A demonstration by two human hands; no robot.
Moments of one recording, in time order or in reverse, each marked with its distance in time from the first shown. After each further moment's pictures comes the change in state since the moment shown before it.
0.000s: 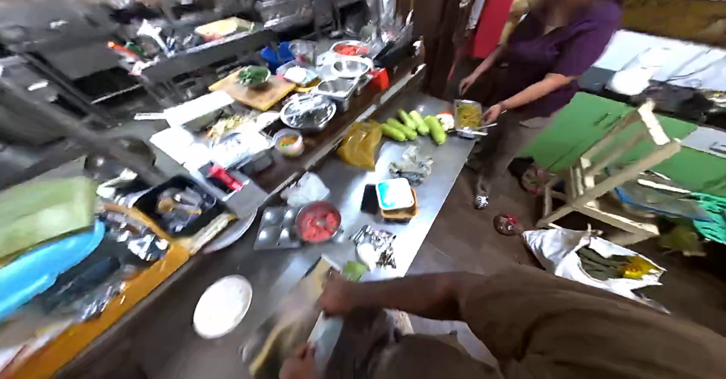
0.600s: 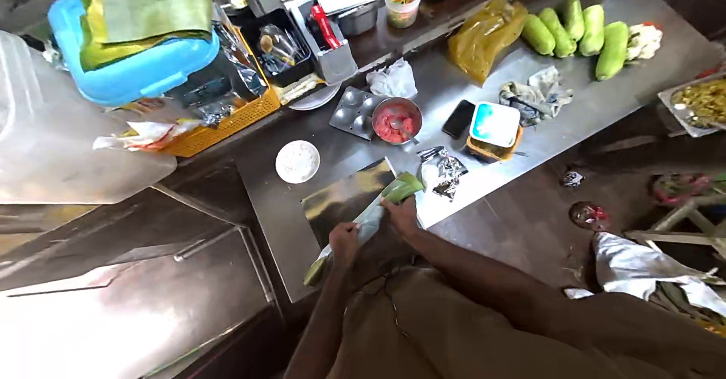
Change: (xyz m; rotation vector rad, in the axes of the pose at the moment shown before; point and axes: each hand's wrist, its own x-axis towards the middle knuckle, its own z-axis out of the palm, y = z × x) left_hand 0.002 -0.002 0.005 -0.103 -0.050 -0.264; right_hand -0.004 -0.021 0.089 1.292 0.831 0.854
